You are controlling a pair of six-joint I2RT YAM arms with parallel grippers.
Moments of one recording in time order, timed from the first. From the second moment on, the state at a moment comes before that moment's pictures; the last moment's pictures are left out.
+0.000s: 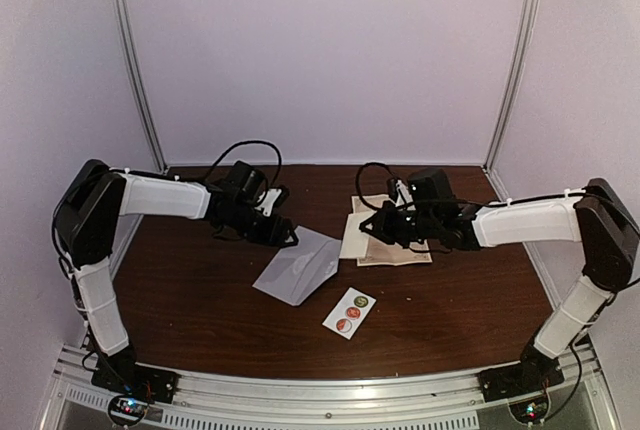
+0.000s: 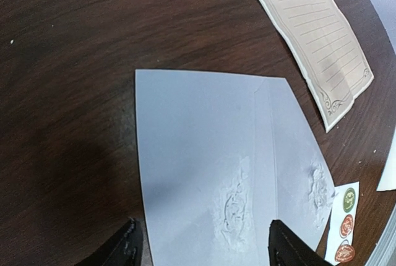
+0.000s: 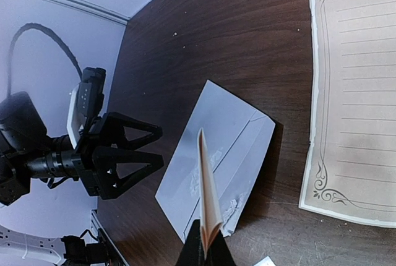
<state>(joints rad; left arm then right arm) -0.60 1.90 1.22 -0.26 0.31 -0.24 0.67 1.60 0.91 0.16 -0.24 0.91</state>
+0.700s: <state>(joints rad) -0.59 1.98 1.22 -0.26 0.32 -0.23 0.72 1.88 1.00 0.22 -0.30 1.05</state>
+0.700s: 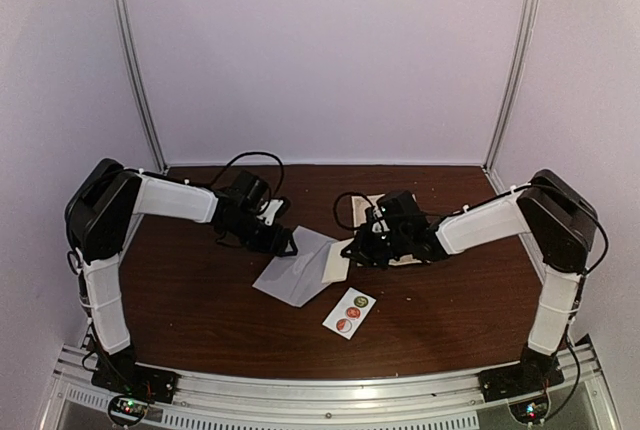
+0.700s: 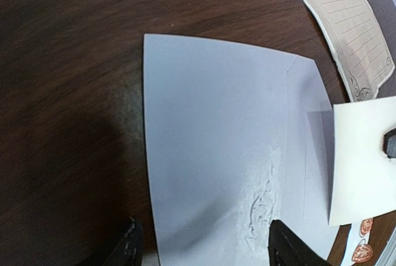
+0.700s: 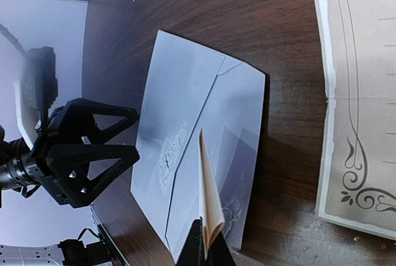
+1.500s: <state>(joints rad) -0.60 1.93 1.12 -0.21 0.44 -0.27 0.73 1.97 1.02 0.25 -0.33 1.10</state>
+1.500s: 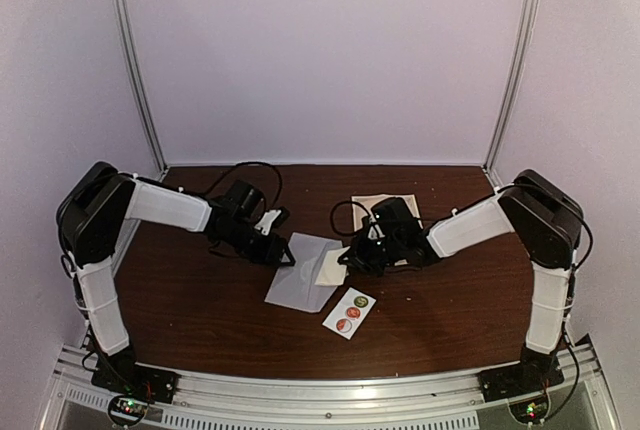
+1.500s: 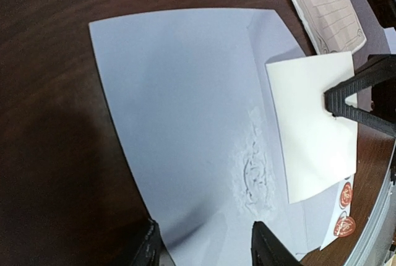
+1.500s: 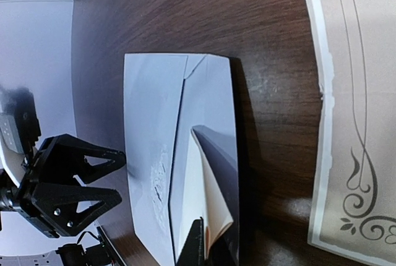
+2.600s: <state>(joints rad) -0.54 1.99 1.23 -0.28 0.44 -0.27 0.74 2.05 1.17 0.11 -0.33 0.96</state>
